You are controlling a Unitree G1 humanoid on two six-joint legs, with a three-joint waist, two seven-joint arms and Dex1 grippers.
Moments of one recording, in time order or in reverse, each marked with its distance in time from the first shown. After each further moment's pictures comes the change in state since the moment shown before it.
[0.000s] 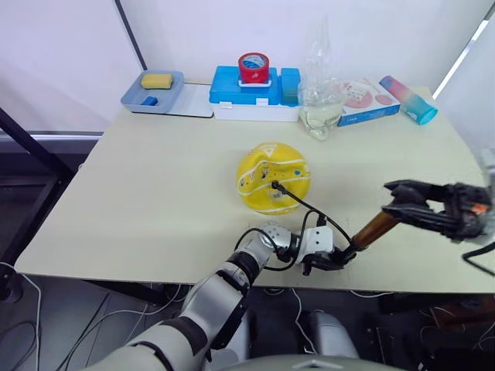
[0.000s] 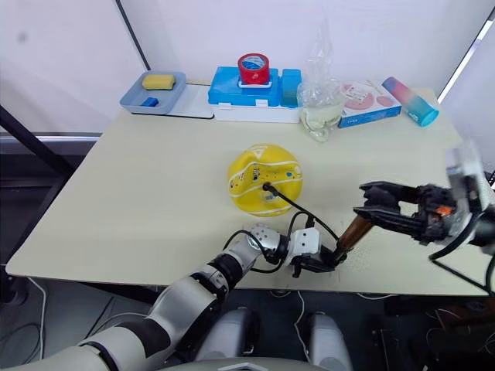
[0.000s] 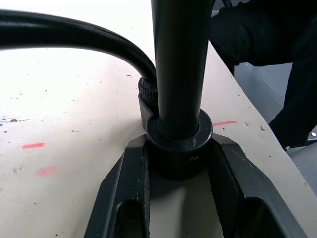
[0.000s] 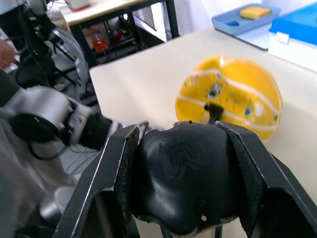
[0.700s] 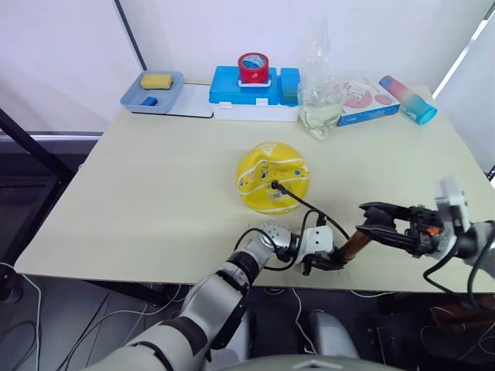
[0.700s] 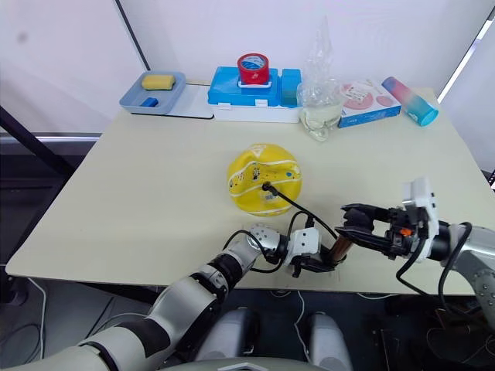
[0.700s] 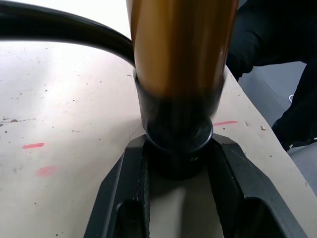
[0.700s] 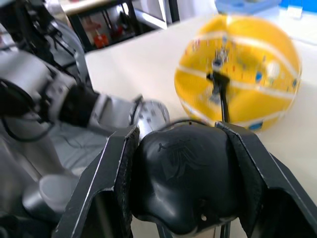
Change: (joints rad) left arm 0.001 0.001 0.000 -0.002 0.000 -0.001 0.001; right arm -0.007 0.091 0.115 0.081 -0.109 -0.132 0.058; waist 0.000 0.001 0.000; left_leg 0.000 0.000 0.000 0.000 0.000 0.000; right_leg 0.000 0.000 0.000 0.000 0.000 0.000
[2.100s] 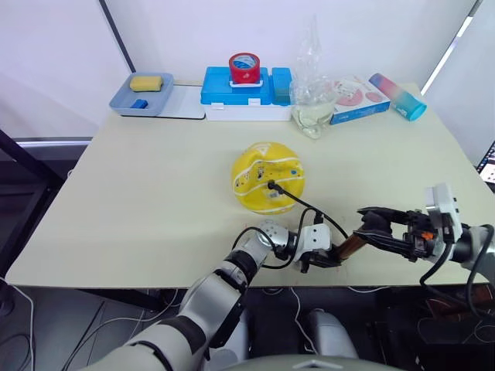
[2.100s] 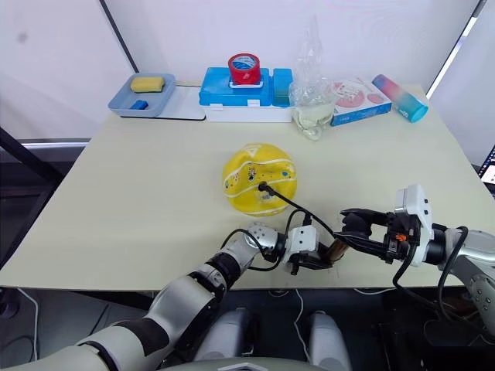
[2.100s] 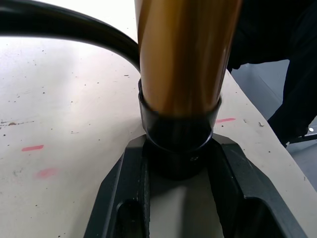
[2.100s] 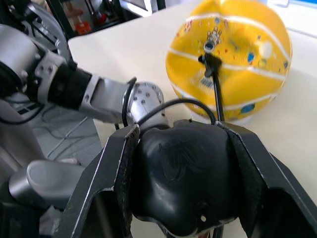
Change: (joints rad) left arm -0.004 0.012 0.009 -0.001 -0.003 -0.002 0.005; right arm 0.041 0.032 0.111 0.012 -0.164 -0.124 -0.013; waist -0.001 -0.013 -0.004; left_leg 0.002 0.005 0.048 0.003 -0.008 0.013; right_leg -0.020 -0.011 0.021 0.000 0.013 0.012
